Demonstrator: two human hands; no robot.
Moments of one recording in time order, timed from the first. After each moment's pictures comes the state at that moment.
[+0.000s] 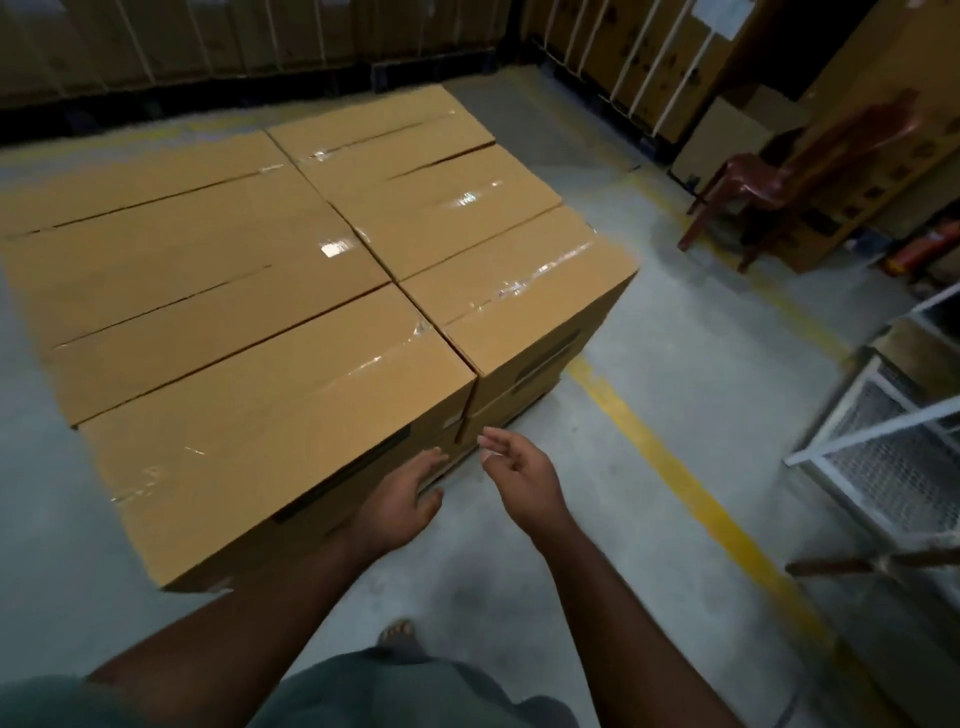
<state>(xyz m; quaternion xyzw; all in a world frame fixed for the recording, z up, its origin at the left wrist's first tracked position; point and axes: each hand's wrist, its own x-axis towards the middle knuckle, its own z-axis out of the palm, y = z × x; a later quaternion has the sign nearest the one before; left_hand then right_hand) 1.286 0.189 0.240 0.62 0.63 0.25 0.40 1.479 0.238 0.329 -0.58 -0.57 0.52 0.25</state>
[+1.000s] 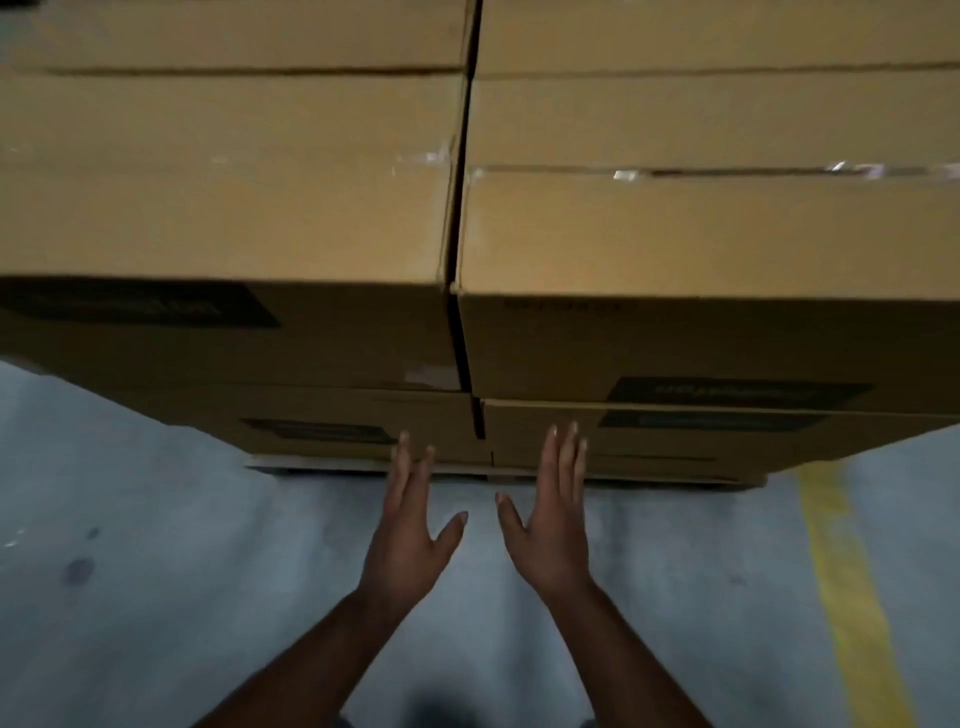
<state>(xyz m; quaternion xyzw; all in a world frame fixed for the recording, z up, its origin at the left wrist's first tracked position) 1.512 0.334 -0.094 0.25 0.89 0.34 0.16 1.605 0.498 -0.113 -0.30 -0.88 0.36 0.11</state>
